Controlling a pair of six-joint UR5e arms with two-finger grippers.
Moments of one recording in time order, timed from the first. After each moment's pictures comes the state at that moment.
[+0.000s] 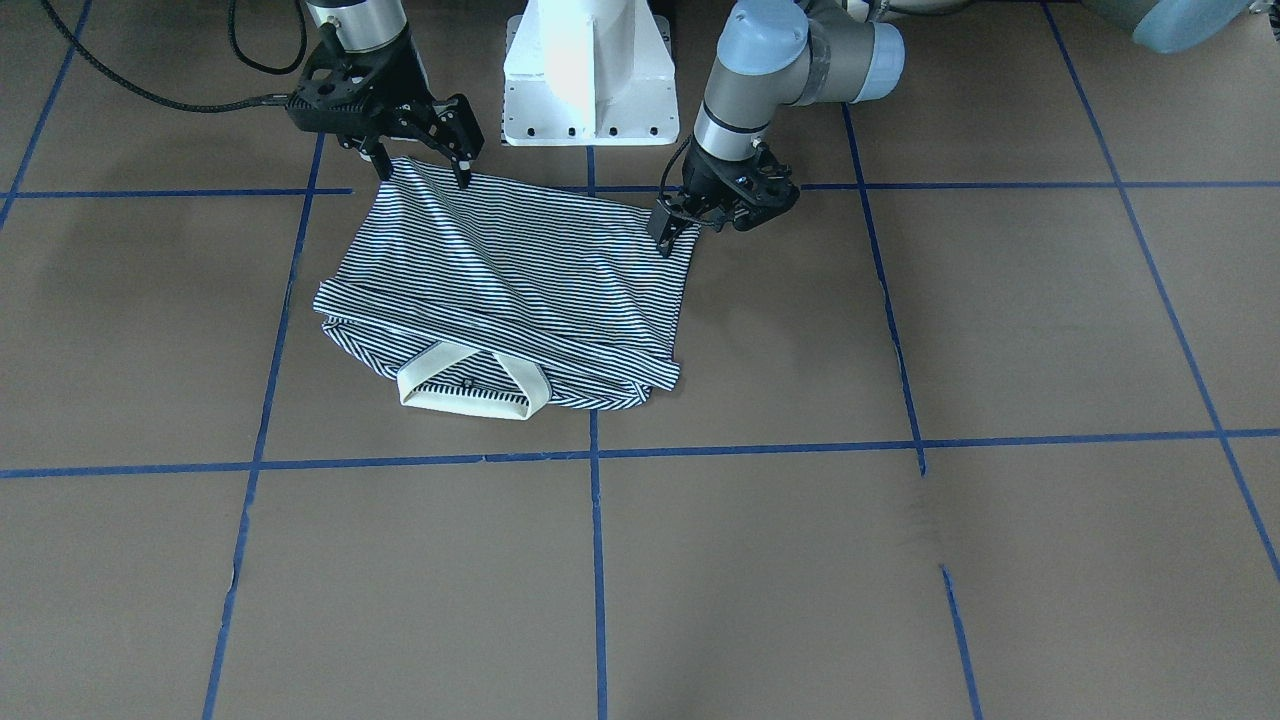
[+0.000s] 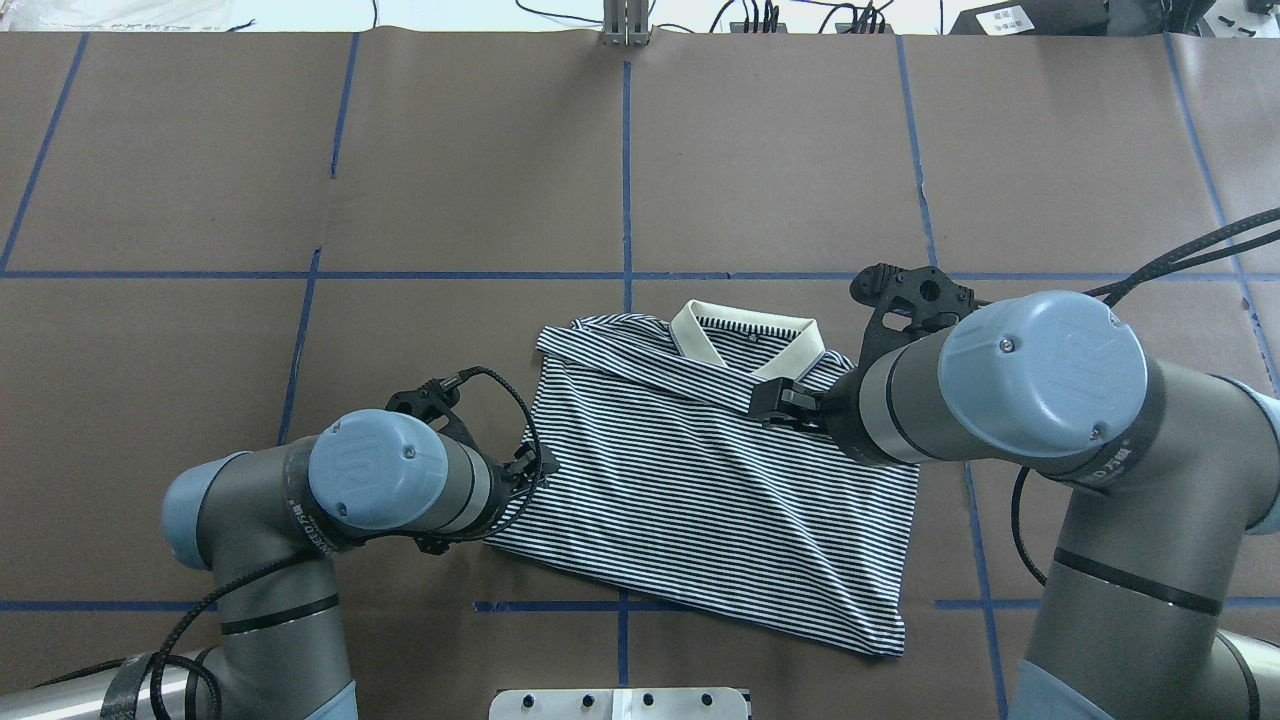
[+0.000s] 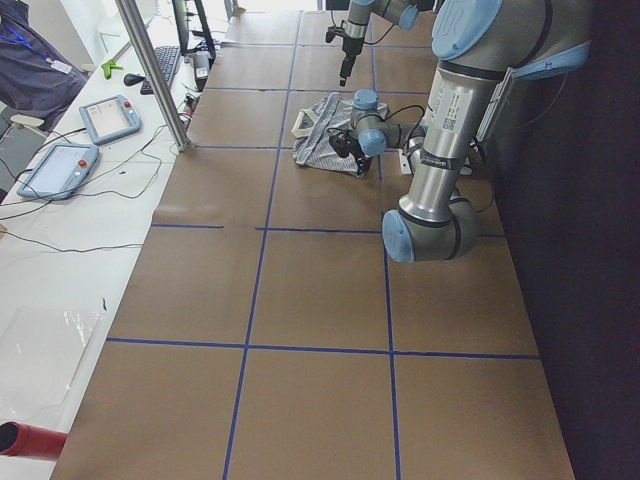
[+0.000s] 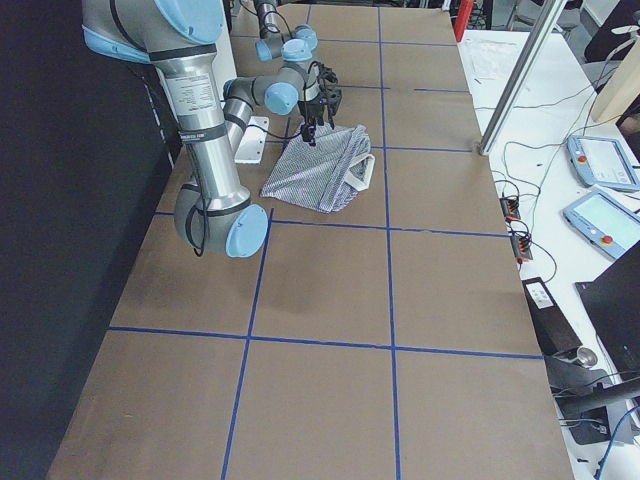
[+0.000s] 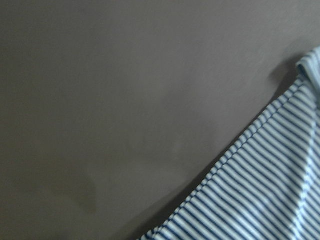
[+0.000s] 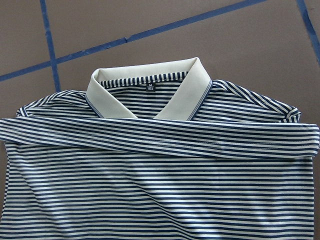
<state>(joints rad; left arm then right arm) -0.32 -2.02 -1.84 -1.76 -1.73 -1.97 0.46 -1.21 2.22 -1.70 1.75 1.52</state>
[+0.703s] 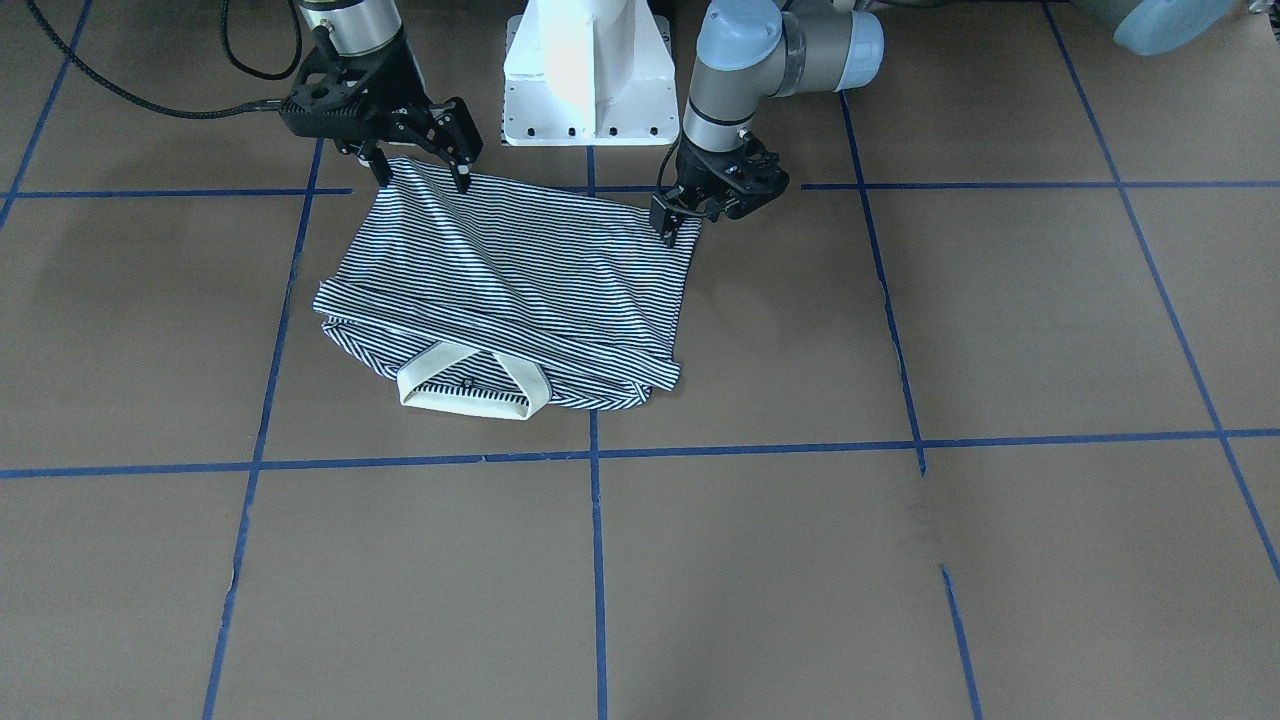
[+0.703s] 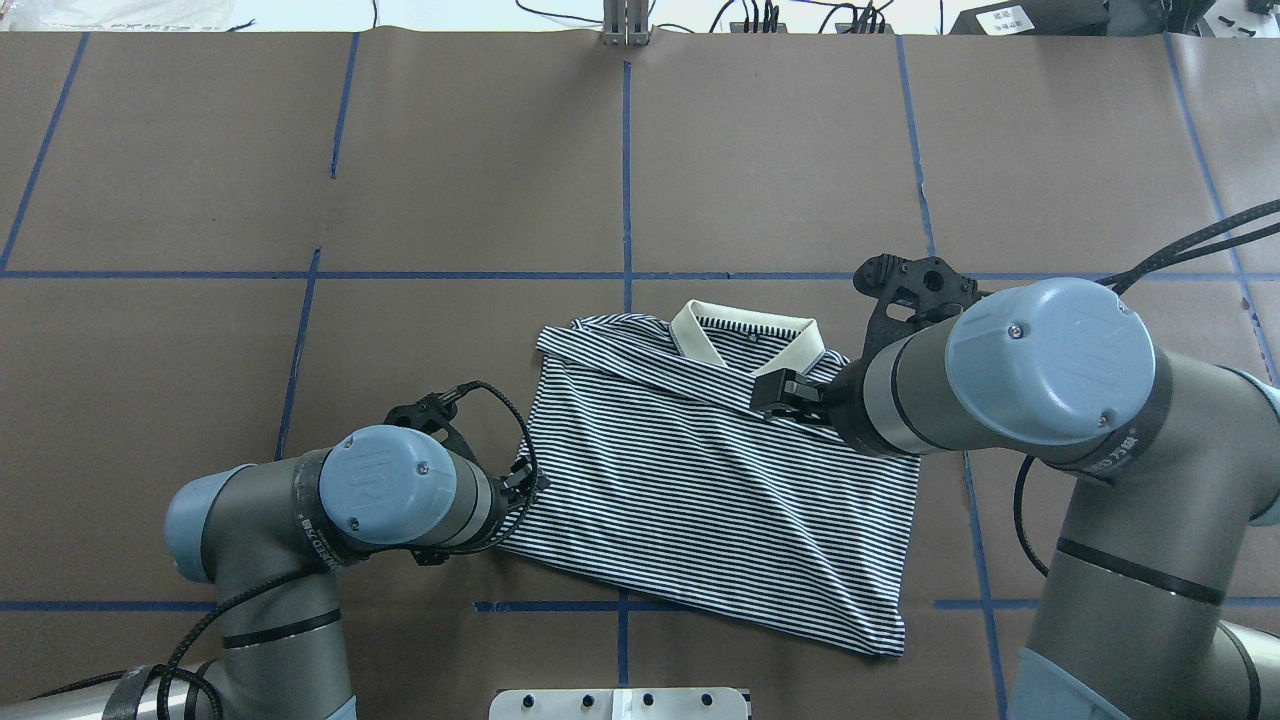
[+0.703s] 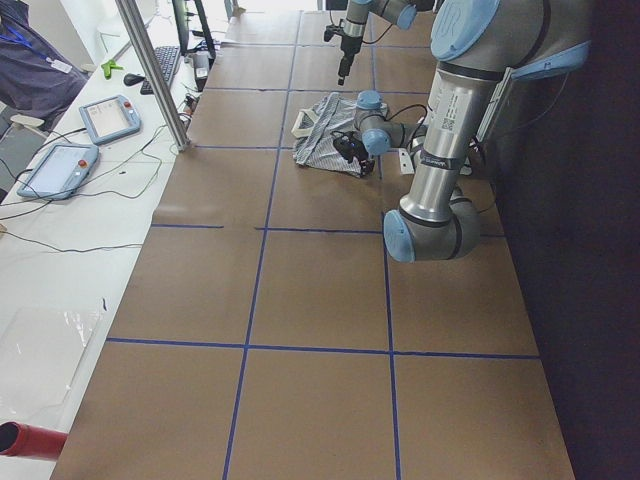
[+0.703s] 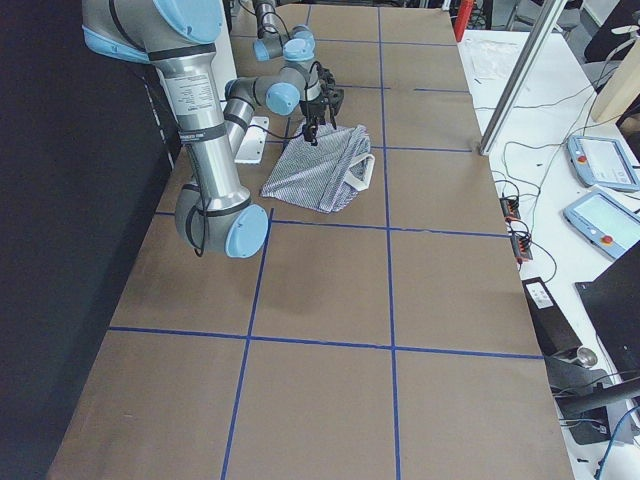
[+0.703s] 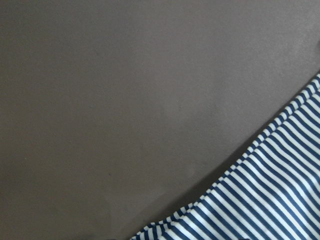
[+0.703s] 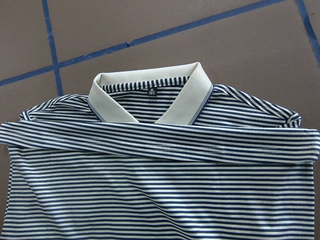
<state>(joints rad) -0.30 -2.01 -1.85 -1.71 -1.72 -1.98 0.48 -1.21 2.22 -1.69 1.76 1.51</state>
